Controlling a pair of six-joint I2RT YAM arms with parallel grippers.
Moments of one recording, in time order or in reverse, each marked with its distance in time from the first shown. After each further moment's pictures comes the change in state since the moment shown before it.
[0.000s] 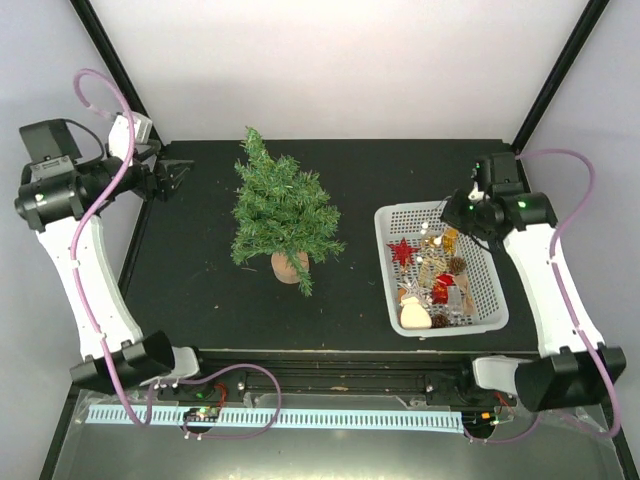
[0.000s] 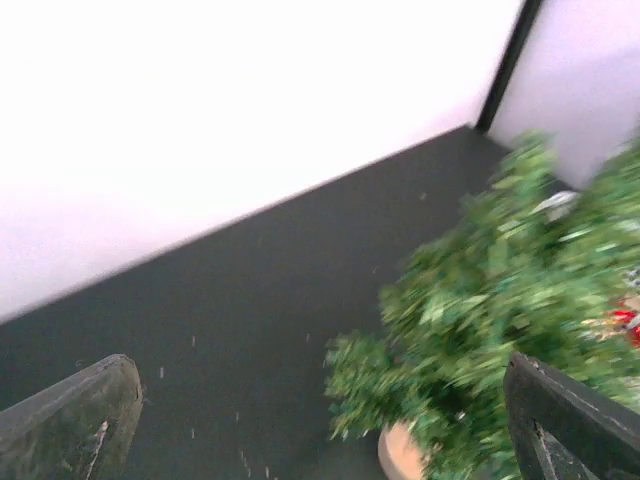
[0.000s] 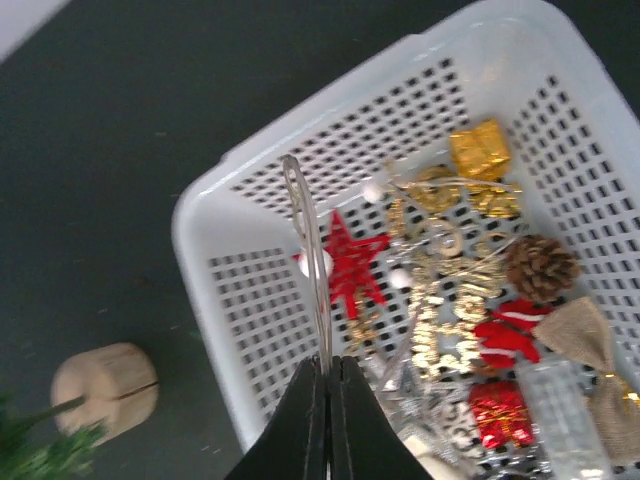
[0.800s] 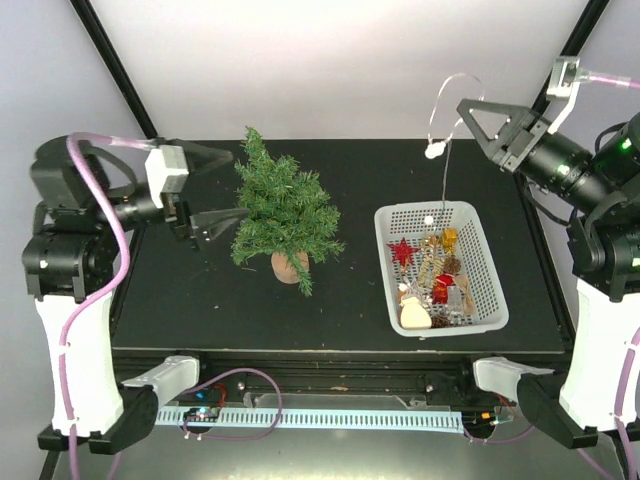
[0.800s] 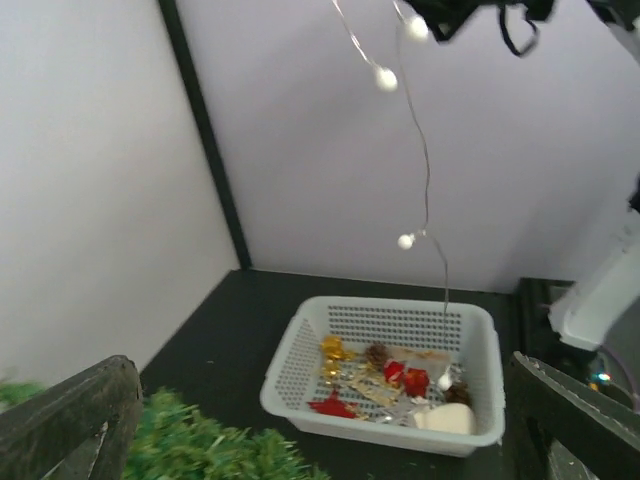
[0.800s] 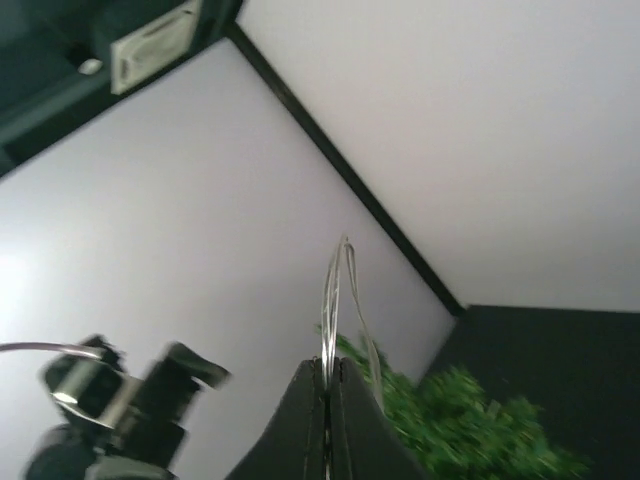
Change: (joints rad) left arm -0.386 -0.257 0.052 0.213 0.247 -0.177; right arm 0.002 -0.101 0.731 0.267 -0.612 0.146
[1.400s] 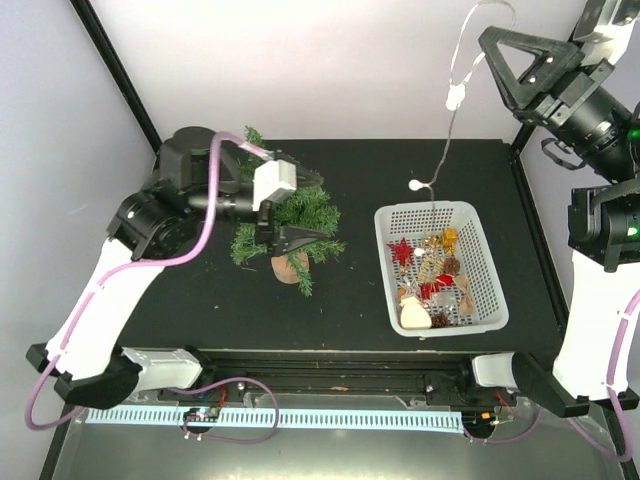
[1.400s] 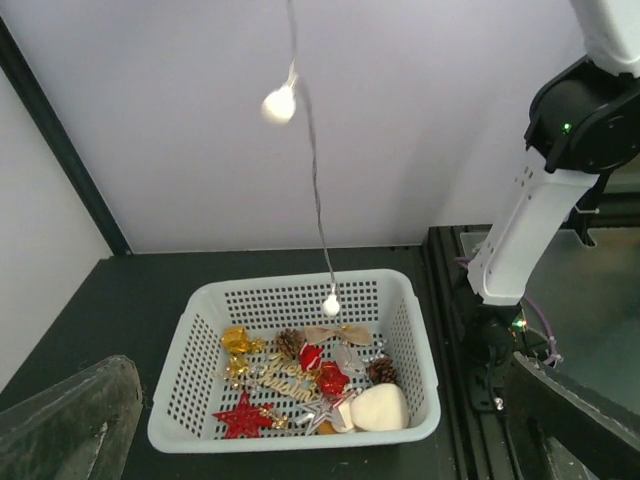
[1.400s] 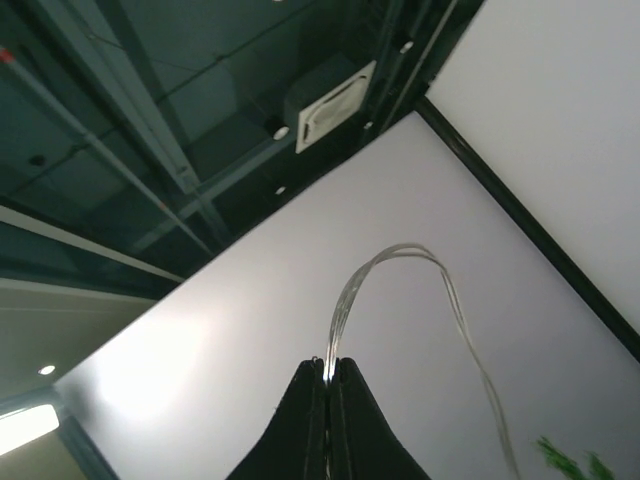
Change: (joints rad) left arm -0.651 0.134 -0.111 0.117 -0.351 0.007; right arm 0.000 0.133 0.156 0.526 -0.122 0.537
